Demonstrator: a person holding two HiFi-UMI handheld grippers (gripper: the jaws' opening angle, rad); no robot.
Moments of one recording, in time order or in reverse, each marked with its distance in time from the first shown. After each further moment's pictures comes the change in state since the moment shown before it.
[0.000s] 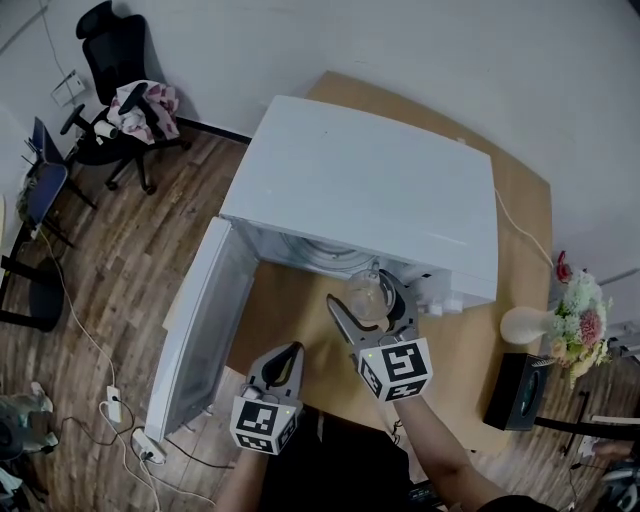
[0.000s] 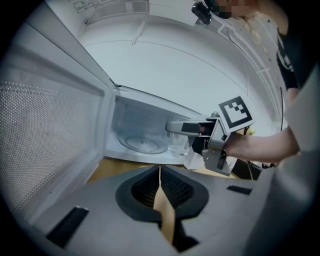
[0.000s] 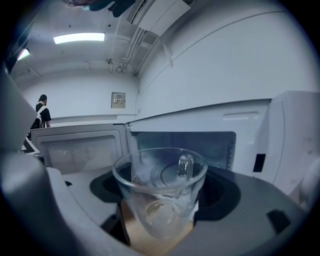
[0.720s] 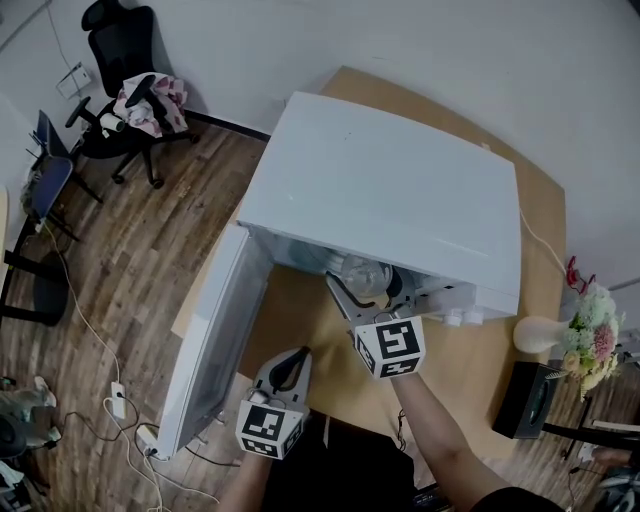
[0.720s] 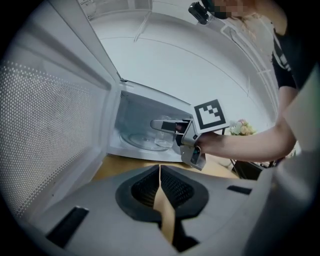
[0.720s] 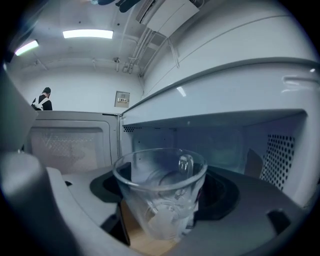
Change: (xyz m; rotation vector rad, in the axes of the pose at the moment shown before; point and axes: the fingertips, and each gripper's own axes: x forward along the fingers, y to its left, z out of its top) left arm 0.003 0.020 -0.007 -0.012 0.023 -0.014; right arm 0.070 0.001 0.003 -0.078 -0.045 0.012
